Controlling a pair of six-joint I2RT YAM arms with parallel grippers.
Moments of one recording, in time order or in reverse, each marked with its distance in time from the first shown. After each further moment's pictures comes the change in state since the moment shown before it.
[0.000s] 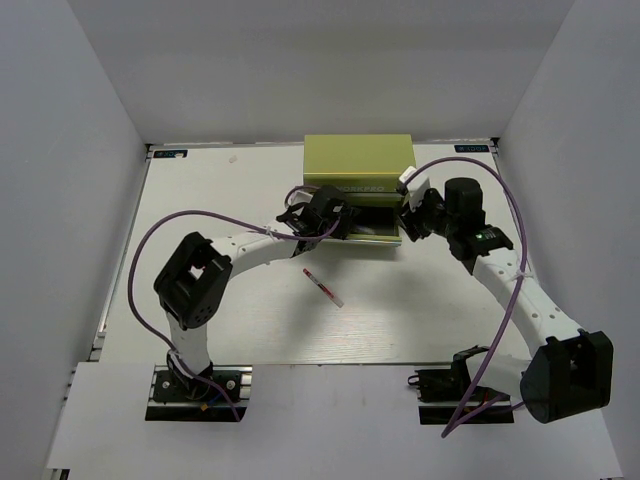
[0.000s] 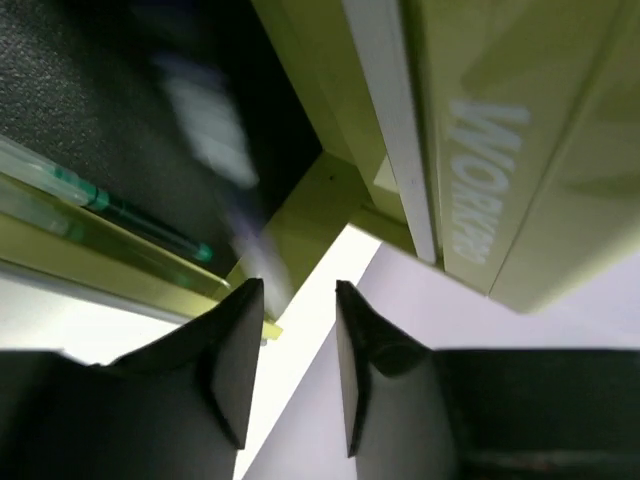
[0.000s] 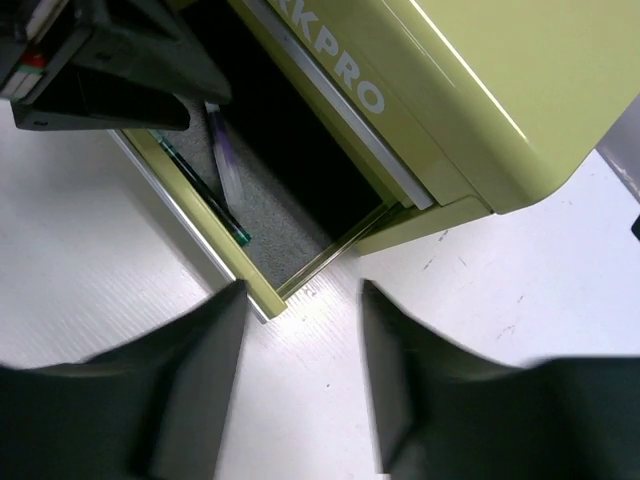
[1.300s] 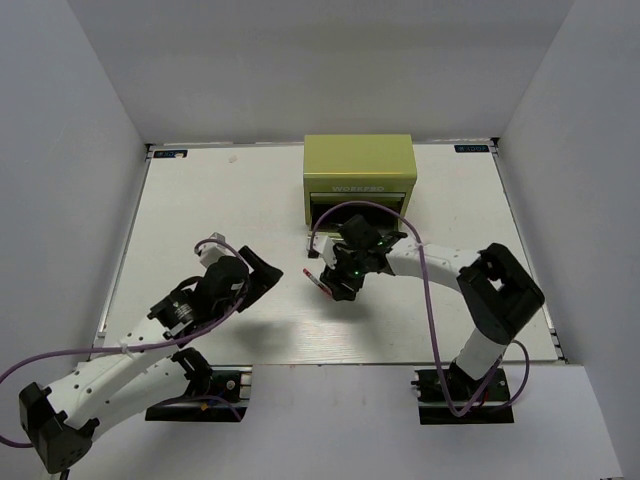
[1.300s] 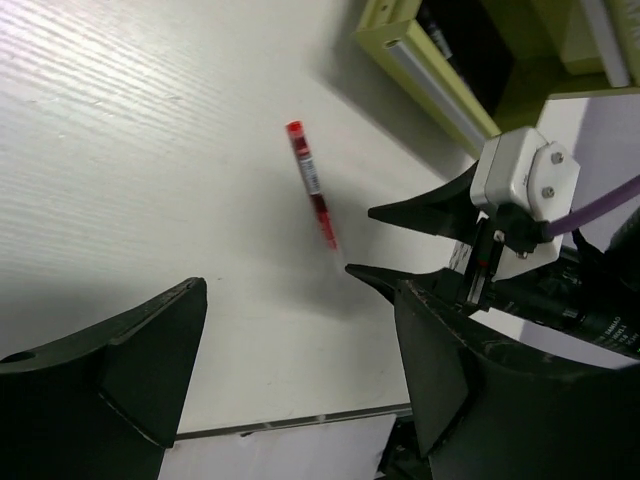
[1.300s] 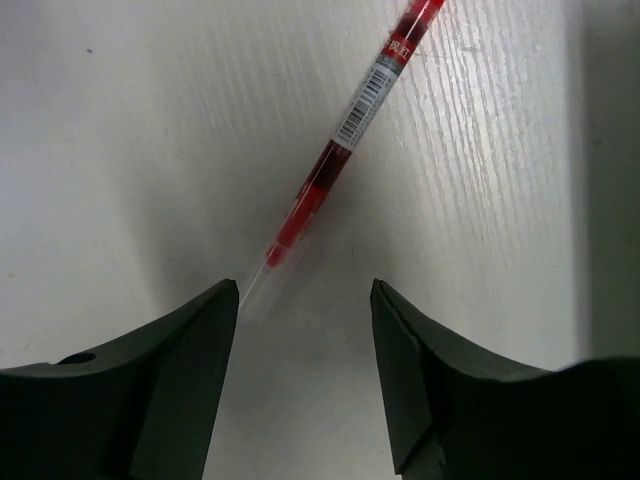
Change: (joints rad) left arm -0.007 -1.123 -0.659 -0.494 -0.089 0.462; right arm 0.485 0.497 0.090 -0.150 -0.076 0.072
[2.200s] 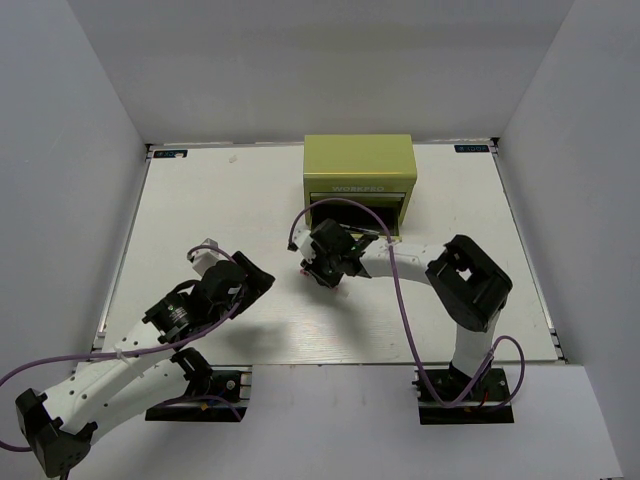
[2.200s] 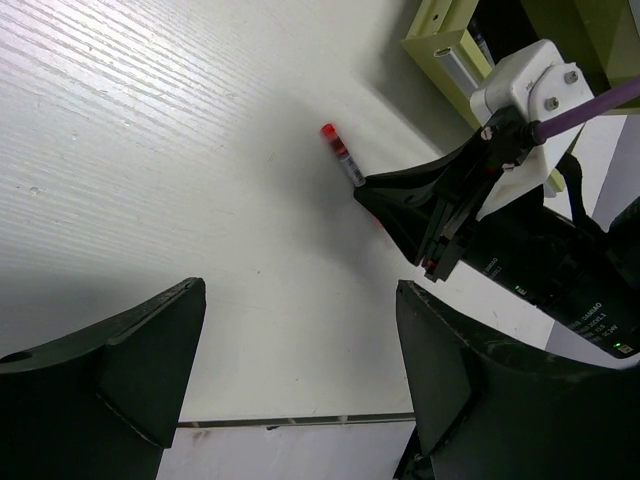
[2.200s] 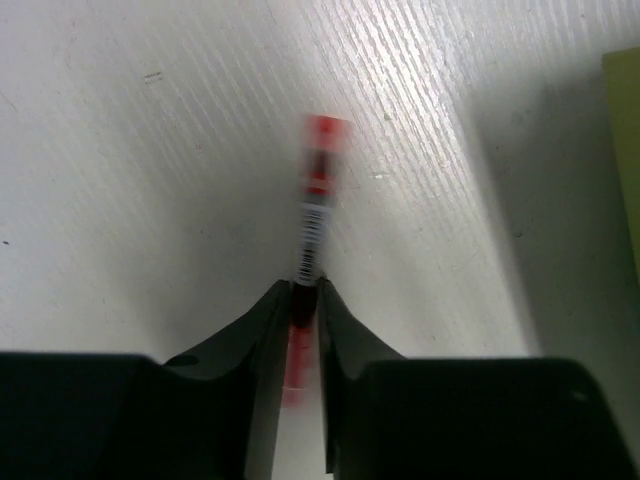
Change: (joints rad) left arm 0.000 -0.035 0.000 -0.123 -0.039 -0.030; right arm 0.119 0.183 0.121 0.136 0.279 0.228
